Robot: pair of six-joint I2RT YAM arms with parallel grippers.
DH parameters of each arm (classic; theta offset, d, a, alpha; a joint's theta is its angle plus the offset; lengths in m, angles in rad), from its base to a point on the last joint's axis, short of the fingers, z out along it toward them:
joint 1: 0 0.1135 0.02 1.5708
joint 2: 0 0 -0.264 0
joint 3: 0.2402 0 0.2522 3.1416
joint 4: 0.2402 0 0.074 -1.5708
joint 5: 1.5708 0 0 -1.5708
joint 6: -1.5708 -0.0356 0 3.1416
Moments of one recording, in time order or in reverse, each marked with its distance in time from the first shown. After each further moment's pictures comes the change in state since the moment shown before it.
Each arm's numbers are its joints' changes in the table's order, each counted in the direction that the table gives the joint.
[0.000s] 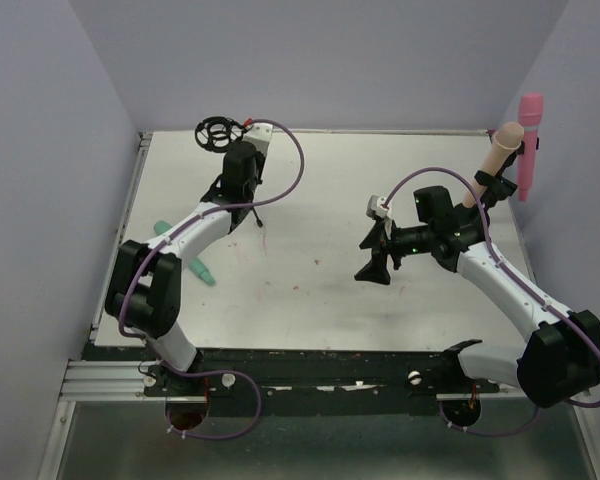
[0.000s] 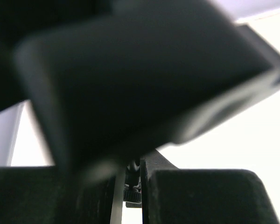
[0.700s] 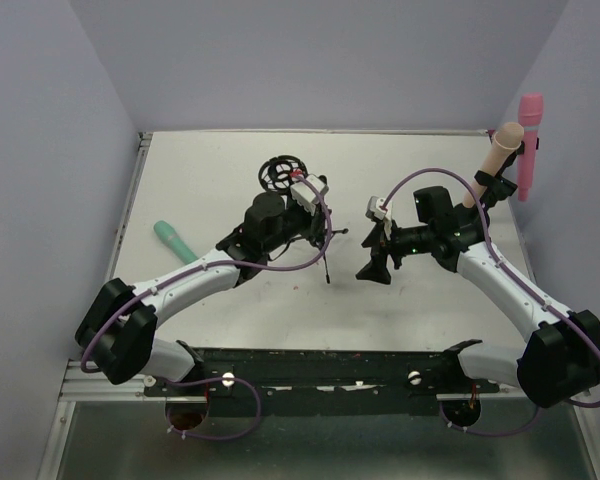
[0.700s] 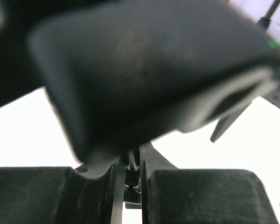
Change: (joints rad) left arm -0.336 0.273 -0.288 -0.138 0.444 0.174; right arm 0.000 0.000 0.000 0.008 0.048 0.035
